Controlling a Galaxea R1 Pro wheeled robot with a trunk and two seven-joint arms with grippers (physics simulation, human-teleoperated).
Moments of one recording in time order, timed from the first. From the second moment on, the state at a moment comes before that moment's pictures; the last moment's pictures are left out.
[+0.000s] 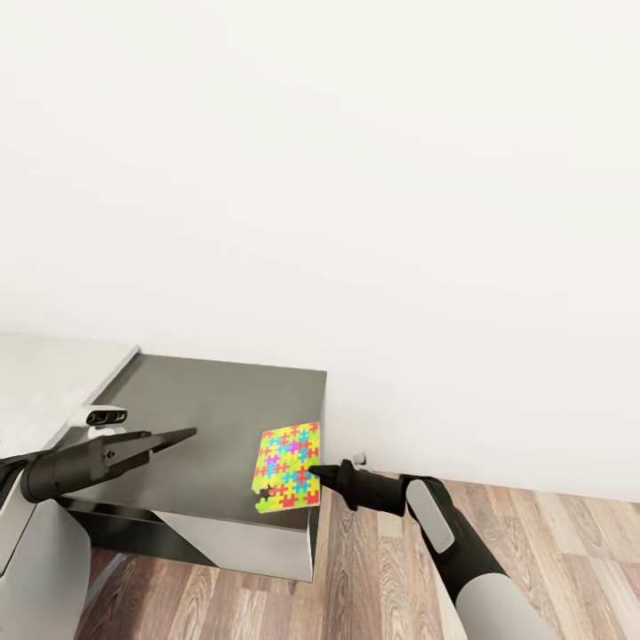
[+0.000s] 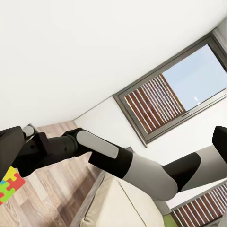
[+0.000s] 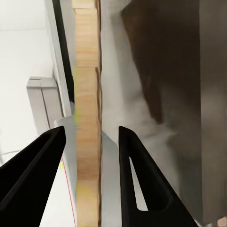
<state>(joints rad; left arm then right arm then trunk) -0.39 0.39 0.22 -1.47 0.57 1.03 -1.45 -0.57 0.10 0.04 -0.83 -0.75 0.92 0.51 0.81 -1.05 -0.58</state>
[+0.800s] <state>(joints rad) -0.39 0.38 0.21 -1.44 0.52 1.02 -1.44 -0.56 0.02 0.03 -0.83 -0.76 0.92 0.49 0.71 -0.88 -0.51</state>
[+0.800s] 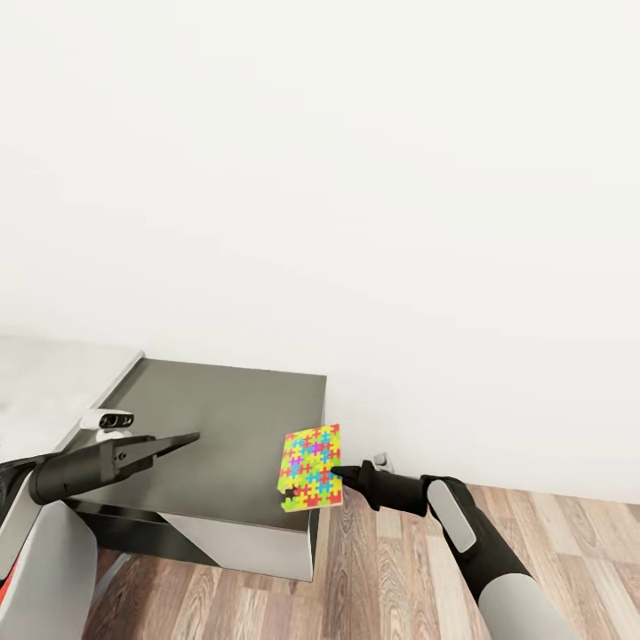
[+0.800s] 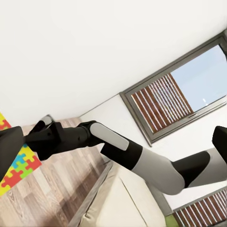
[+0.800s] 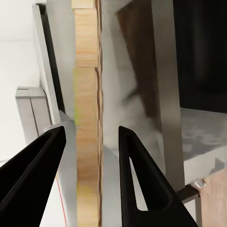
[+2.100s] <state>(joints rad) -0.39 0.37 0.20 -1.42 0.48 1.02 -1.44 -0.56 0.03 0.04 -0.82 -0.75 0.80 0.46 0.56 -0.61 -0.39</state>
